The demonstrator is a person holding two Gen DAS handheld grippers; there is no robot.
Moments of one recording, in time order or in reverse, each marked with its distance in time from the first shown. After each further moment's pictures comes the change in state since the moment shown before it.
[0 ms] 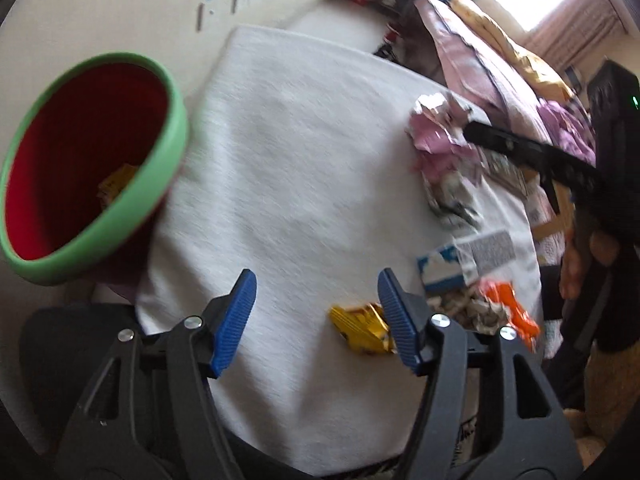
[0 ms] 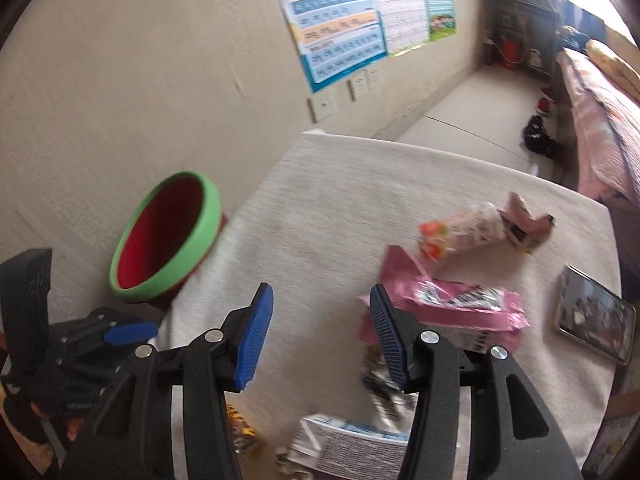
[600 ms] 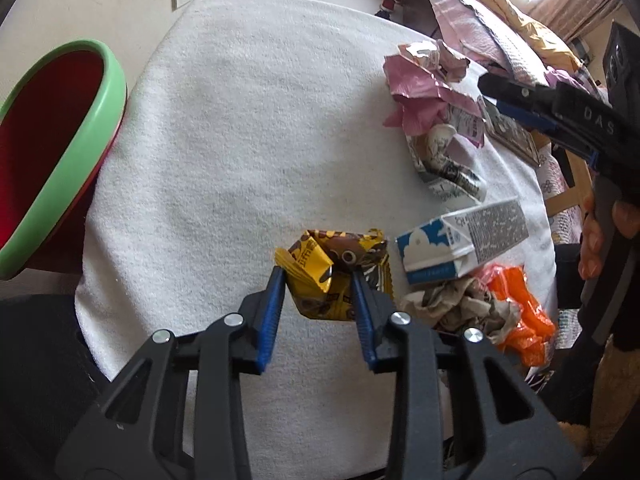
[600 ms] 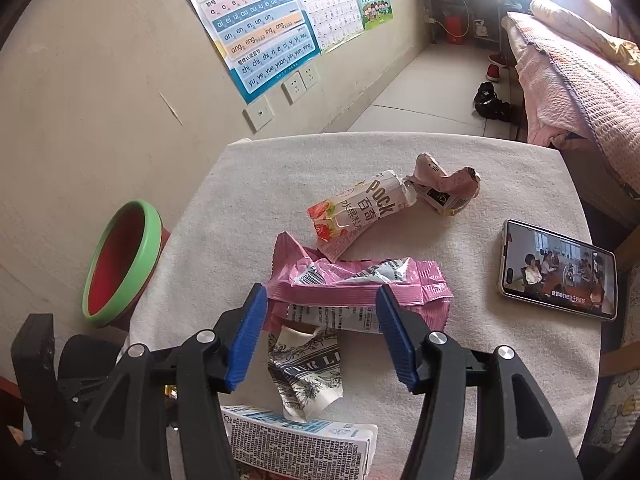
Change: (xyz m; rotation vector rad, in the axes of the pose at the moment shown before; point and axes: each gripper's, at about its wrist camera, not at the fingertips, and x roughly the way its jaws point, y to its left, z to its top) left arm 0.037 -0.033 0.005 0.016 0.058 0.054; right arm -0.011 -0.047 -0.008 0.102 -0.018 -0.057
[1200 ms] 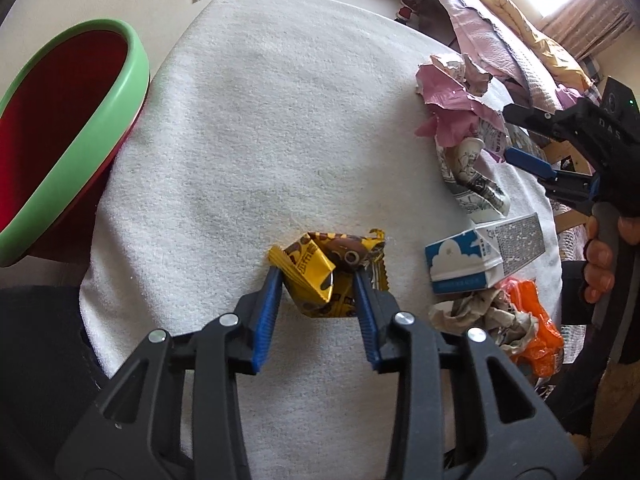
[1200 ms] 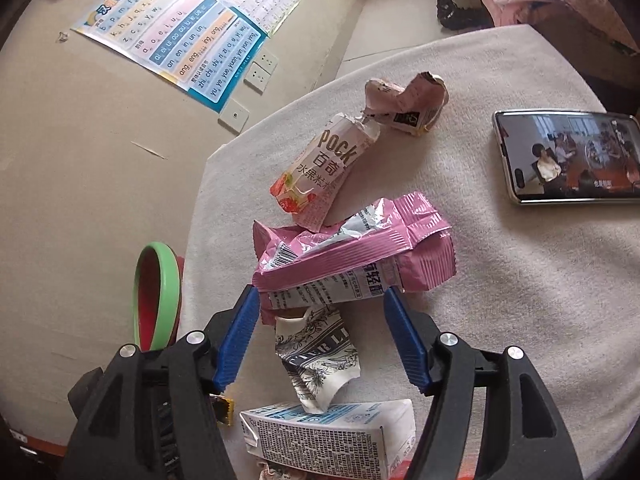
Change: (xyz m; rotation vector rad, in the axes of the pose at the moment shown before) left arm 0.009 0.019 0.000 -0.055 -0.003 0.002; right arm 0.020 -0.055 -0.011 0.442 0.114 0.227
